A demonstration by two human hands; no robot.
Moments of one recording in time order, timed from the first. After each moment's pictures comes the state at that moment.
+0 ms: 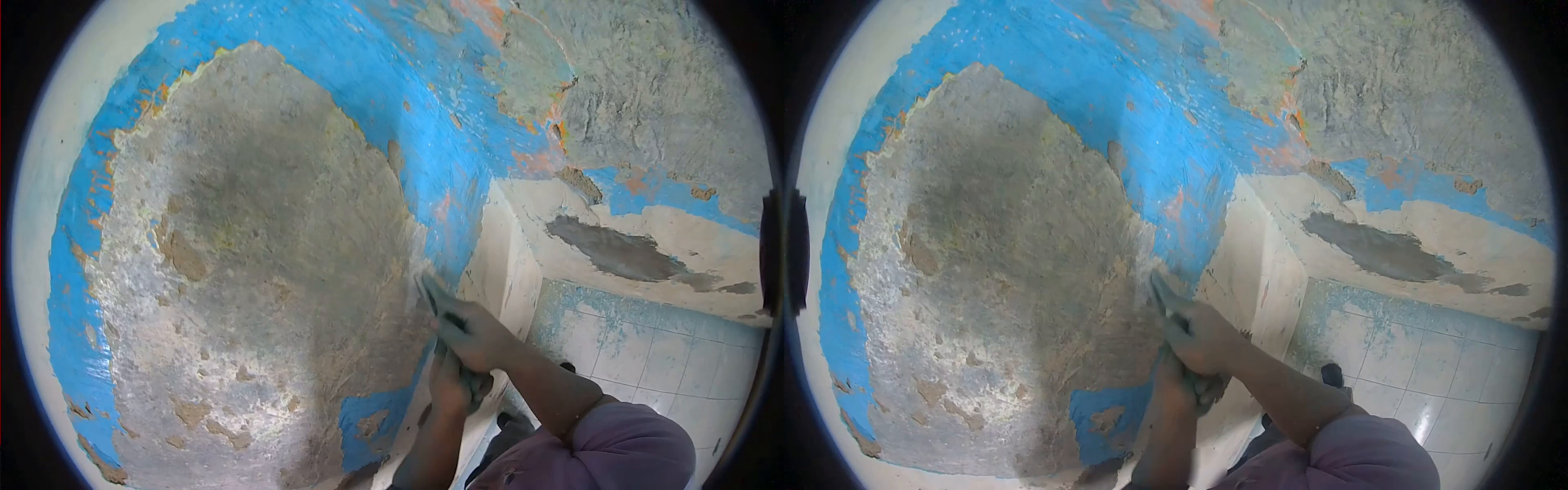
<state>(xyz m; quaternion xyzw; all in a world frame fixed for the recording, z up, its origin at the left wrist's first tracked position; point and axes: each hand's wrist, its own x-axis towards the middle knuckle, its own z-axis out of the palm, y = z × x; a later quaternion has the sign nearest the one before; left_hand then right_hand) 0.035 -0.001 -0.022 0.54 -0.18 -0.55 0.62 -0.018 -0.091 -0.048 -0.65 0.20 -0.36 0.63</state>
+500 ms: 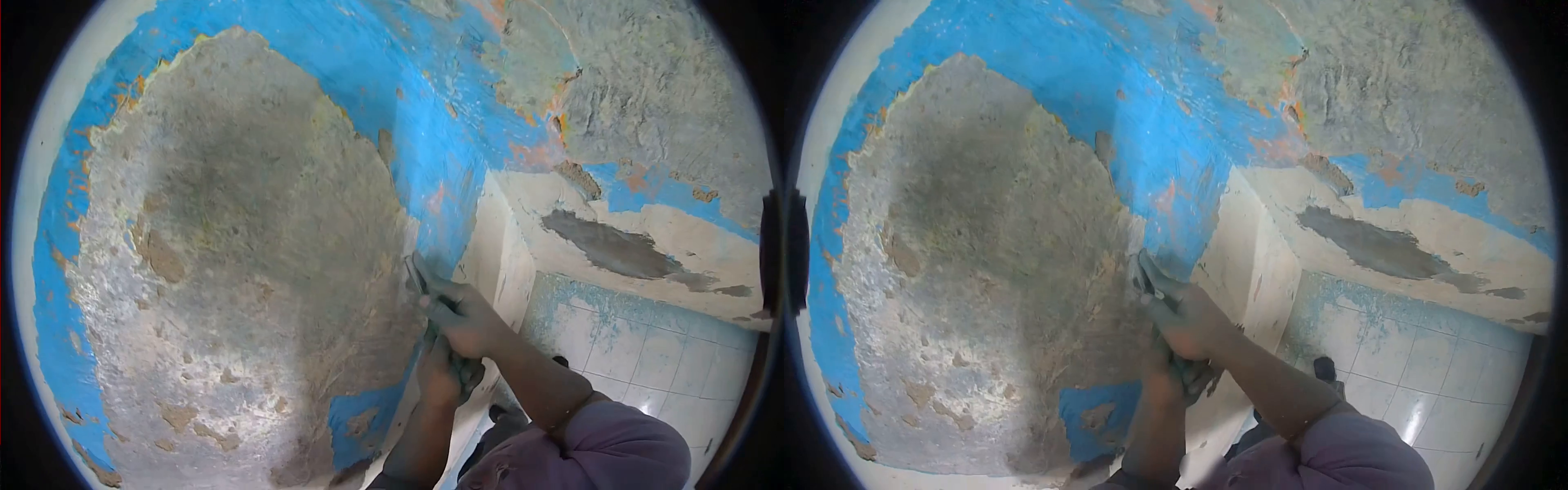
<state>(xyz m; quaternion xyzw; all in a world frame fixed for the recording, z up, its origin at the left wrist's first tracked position) 0.044 -0.008 -0.034 0.51 -0.13 -0.57 0.64 -0.013 -0.104 -0.041 -0.58 0.23 -0.31 0.72</state>
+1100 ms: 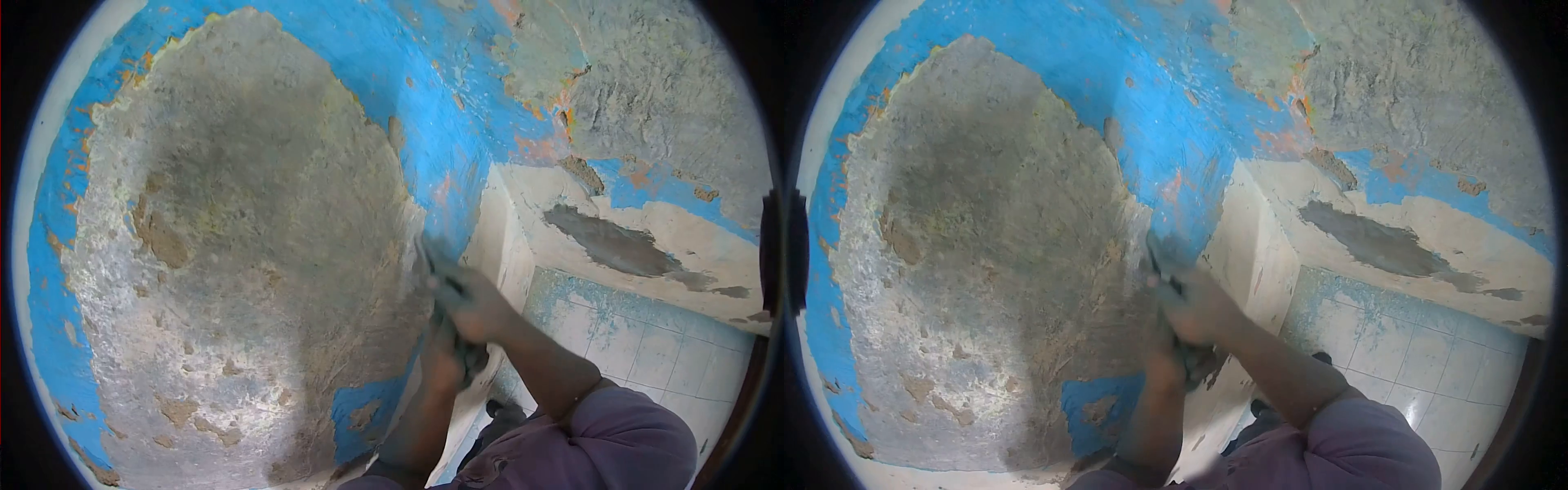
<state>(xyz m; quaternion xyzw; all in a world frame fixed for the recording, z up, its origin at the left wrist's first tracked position) 0.045 -0.019 -0.014 0.58 -0.18 -0.55 0.57 -0.009 -0.106 -0.043 -0.62 0.25 -0.39 0.63</state>
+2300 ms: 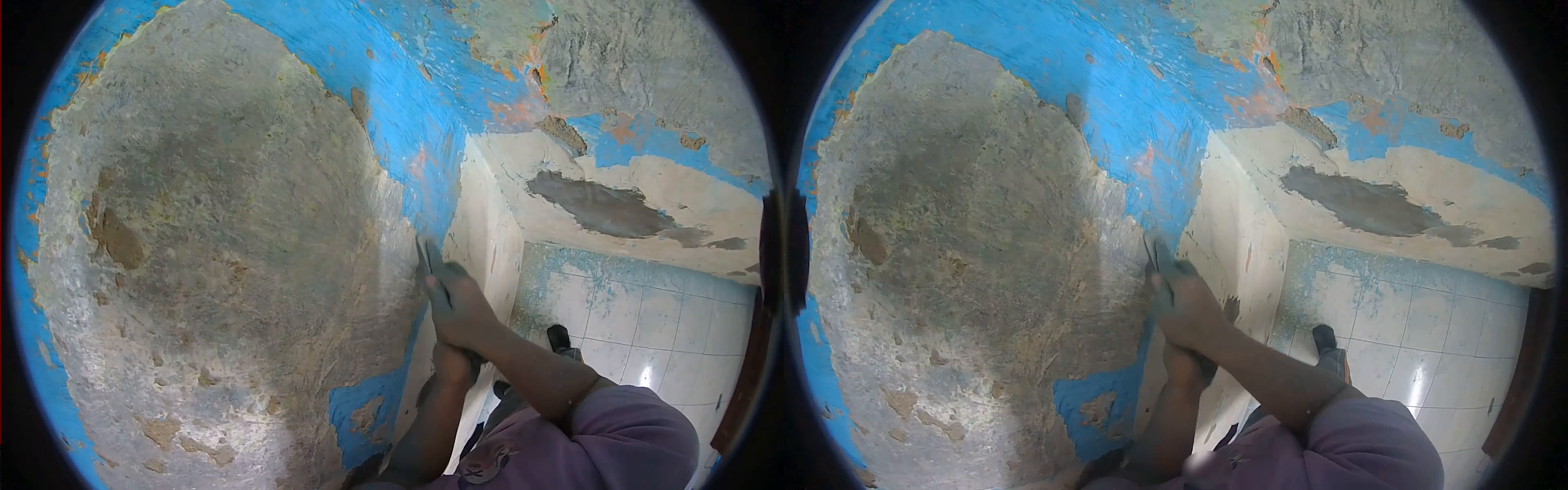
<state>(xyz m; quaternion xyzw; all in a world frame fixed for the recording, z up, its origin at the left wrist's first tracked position) 0.060 0.021 -0.109 0.52 -0.03 -0.57 0.64 0.010 -0.064 -0.073 -0.63 0.37 -0.41 0.55</state>
